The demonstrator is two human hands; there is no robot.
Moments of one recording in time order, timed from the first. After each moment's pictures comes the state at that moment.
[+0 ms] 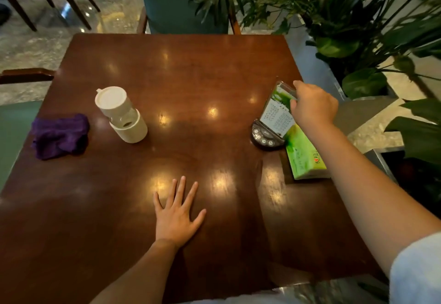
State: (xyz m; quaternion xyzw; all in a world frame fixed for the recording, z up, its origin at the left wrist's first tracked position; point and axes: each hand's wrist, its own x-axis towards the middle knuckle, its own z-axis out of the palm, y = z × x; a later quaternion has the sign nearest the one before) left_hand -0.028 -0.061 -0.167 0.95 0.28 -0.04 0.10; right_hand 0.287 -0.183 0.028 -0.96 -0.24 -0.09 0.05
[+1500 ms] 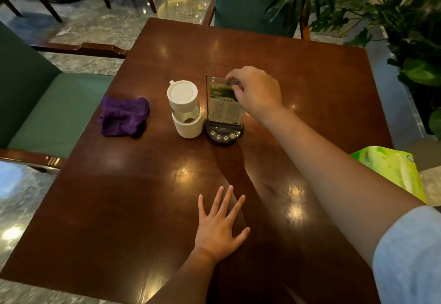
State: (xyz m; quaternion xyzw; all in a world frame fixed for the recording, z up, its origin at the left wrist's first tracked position) left_hand -0.028 -0.059 -0.167 0.95 0.28 -0.03 0.11; right_hand 0.200 0.045 0.022 -0.82 -0.54 -0.02 0.21
